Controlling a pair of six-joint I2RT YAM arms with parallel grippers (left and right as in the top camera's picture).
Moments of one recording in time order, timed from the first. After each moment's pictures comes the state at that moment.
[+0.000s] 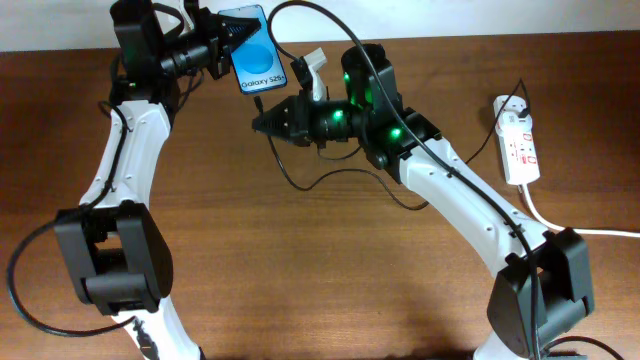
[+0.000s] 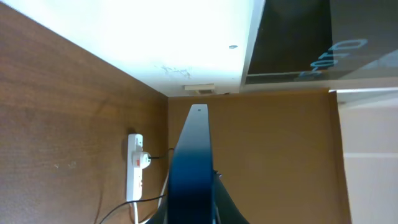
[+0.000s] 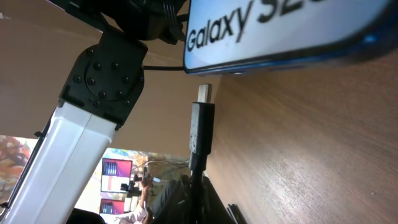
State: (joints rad) left arm 0.03 2.01 1.72 0.07 1.03 -1.25; right arm 0.50 1.81 1.51 -0.07 -0.93 0.97
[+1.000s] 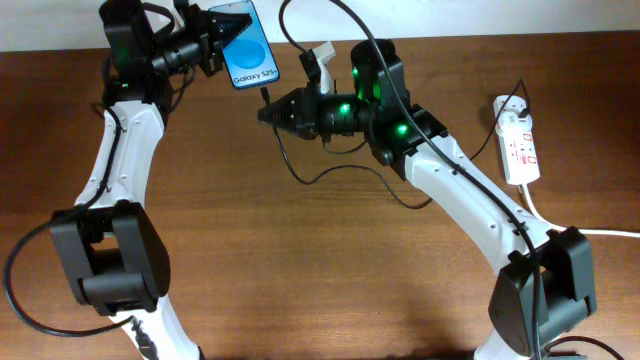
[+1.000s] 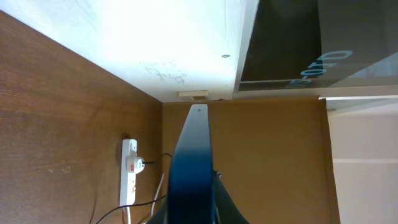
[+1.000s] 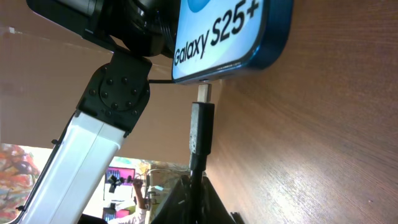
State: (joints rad) left arm 0.05 2.01 1.72 0.11 1.04 -1.30; right arm 0.48 1.81 1.51 -0.04 -0.93 1.00
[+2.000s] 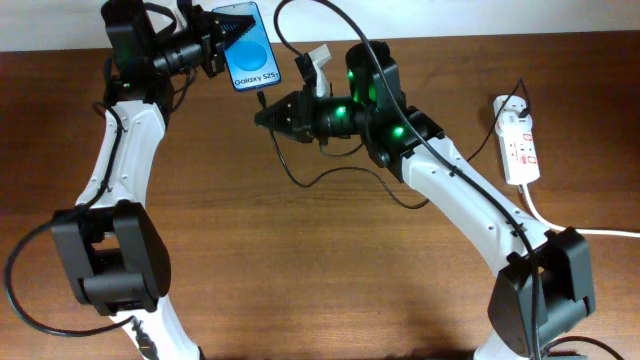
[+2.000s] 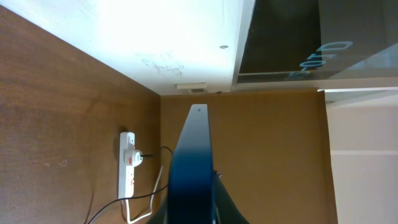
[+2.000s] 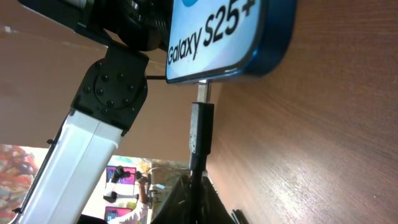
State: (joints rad) left arm 0.05 2.01 1.72 0.11 1.07 -1.30; right arm 0.49 1.81 1.51 -0.05 -0.92 1.01
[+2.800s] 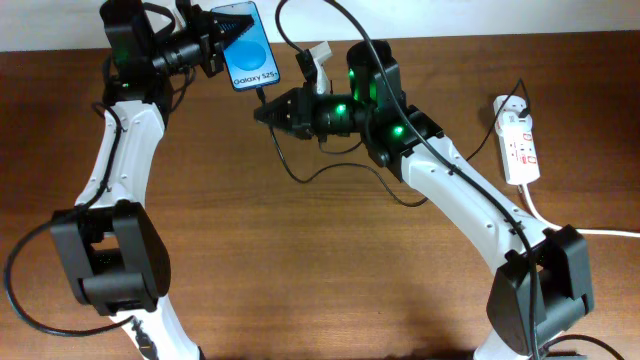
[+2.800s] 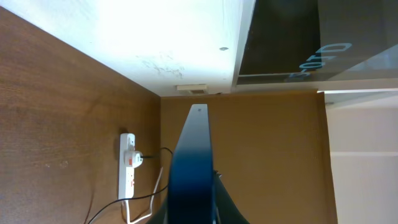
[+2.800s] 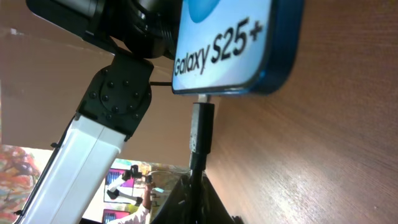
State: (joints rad) left arm 0.05 2.01 1.72 0.12 1.07 -1.31; right arm 0.48 1.82 1.51 -0.01 -0.91 1.02
